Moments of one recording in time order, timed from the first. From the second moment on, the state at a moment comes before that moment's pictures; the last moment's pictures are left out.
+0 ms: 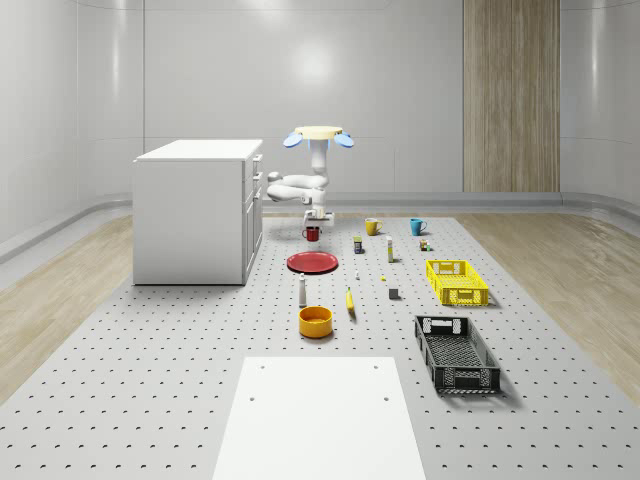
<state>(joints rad) -1.16 -1.48 1.39 -2.87 -1.77 1.53 1.69</state>
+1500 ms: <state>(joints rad) -1.18 -1.53 1.33 -2.86 -1.81 1.60 1.69</state>
